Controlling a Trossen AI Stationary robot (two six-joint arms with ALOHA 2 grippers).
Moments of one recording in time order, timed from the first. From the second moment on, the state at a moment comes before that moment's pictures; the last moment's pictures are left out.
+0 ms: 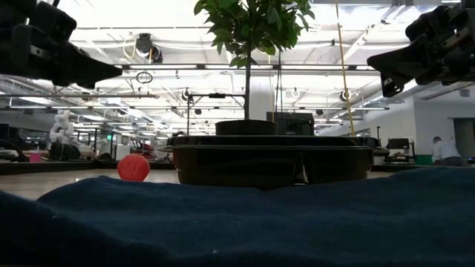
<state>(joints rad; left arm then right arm) -0.16 0.25 0.03 0.16 -0.26 0.14 -0.16 0.09 0.02 0.12 -0.21 0.12</state>
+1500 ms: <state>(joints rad) -0.16 0.25 0.03 0.15 -0.26 0.10 -0.01 0.54 0.38 -0.16 -0.23 0.16</state>
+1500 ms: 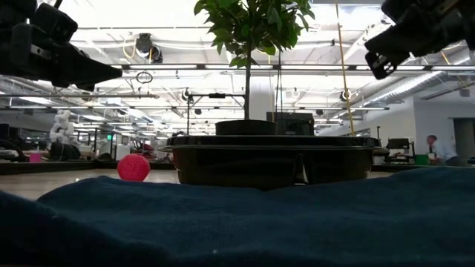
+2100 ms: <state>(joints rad) -0.16 0.25 0.03 0.15 -0.26 0.07 0.16 0.94 0.70 -0.62 -0.15 0.27</state>
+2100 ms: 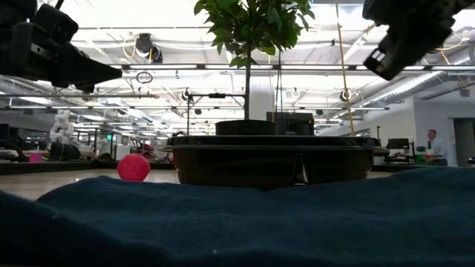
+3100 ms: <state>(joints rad) -0.16 0.25 0.03 0.15 -0.26 0.06 0.19 1.07 0.70 -0.71 -0.11 0.51</state>
